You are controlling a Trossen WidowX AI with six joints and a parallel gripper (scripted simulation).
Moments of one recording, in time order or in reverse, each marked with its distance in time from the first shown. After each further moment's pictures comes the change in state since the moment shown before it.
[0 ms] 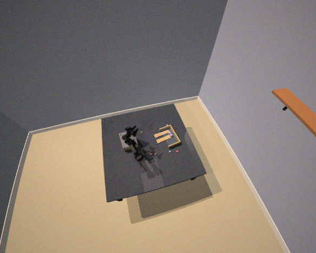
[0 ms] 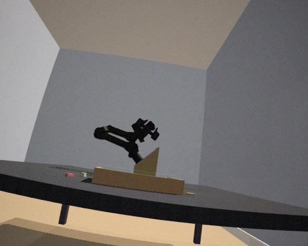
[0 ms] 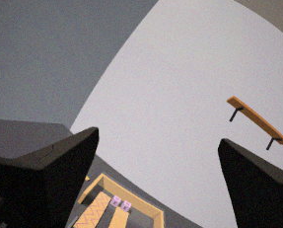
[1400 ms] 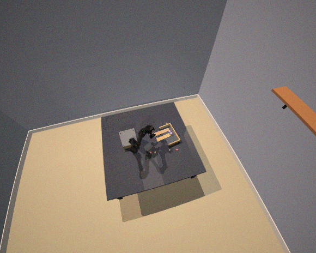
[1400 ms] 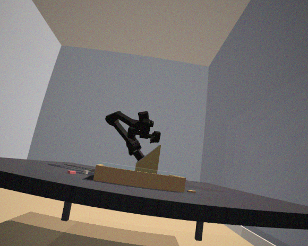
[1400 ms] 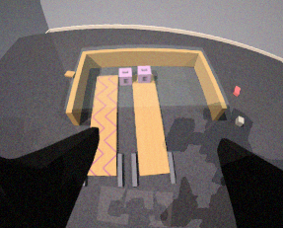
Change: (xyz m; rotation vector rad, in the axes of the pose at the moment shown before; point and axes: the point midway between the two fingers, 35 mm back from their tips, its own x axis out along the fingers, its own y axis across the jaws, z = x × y) arm 0.138 -0.011 -0.233 0.531 1.002 -0.182
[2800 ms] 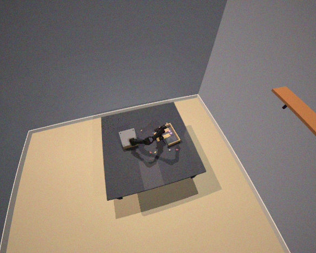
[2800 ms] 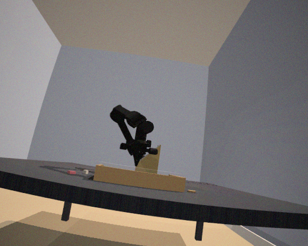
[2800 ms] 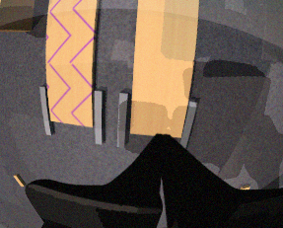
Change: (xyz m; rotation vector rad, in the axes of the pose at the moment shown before) arm 0.129 -0.013 -0.054 -0.153 0.943 0.081
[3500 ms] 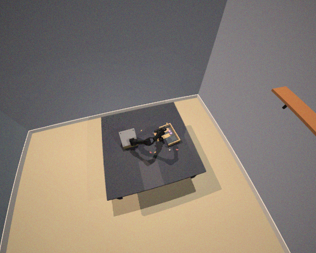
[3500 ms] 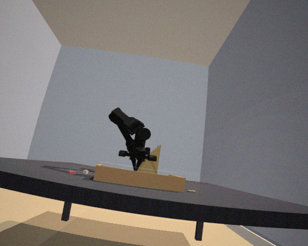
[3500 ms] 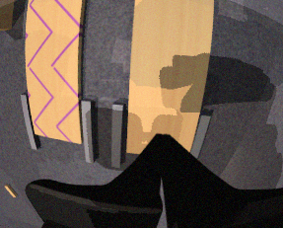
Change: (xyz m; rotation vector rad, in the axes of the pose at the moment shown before) arm 0.035 0.000 -0.001 -0.001 0.003 0.008
